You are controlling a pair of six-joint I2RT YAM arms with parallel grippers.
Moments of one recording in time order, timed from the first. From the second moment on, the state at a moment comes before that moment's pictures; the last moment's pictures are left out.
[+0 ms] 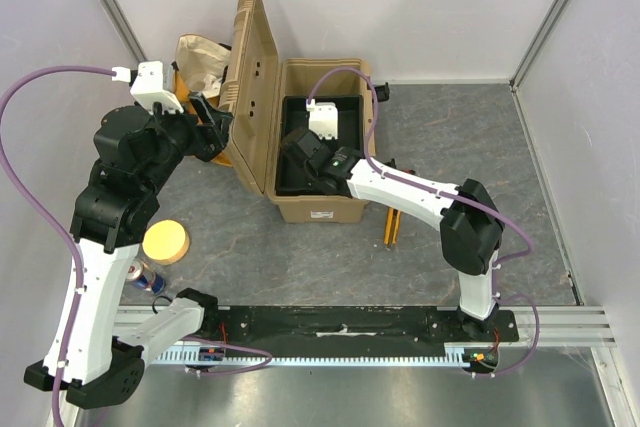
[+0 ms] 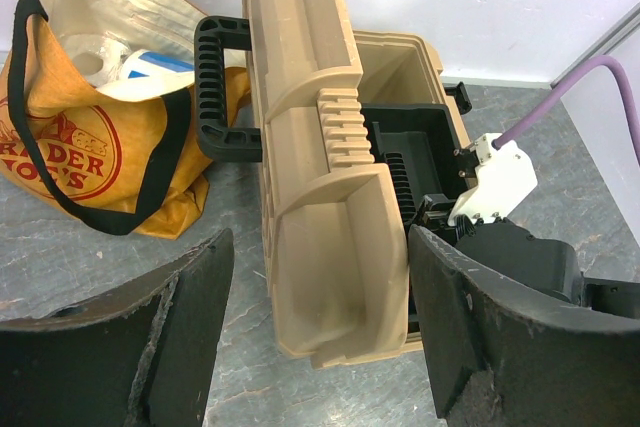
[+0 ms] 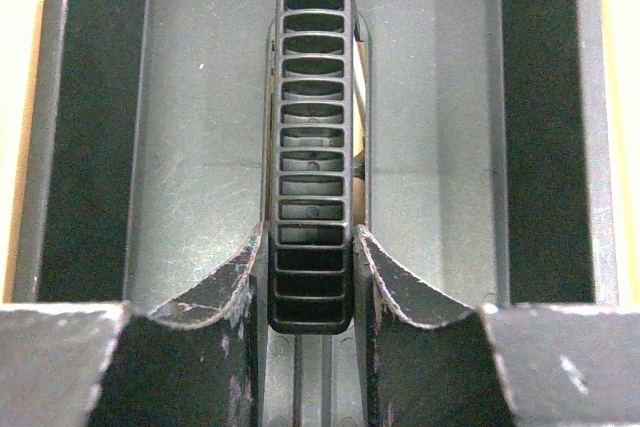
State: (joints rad) left arm -0.32 0.96 1.52 -0.72 -0.09 -0.28; right arm 0.95 1.93 1.64 -0.49 0.78 0.62
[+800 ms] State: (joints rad) left arm -0.32 0.96 1.52 -0.72 -0.09 -0.28; right arm 0.93 1.93 1.68 -0.54 0.76 0.59
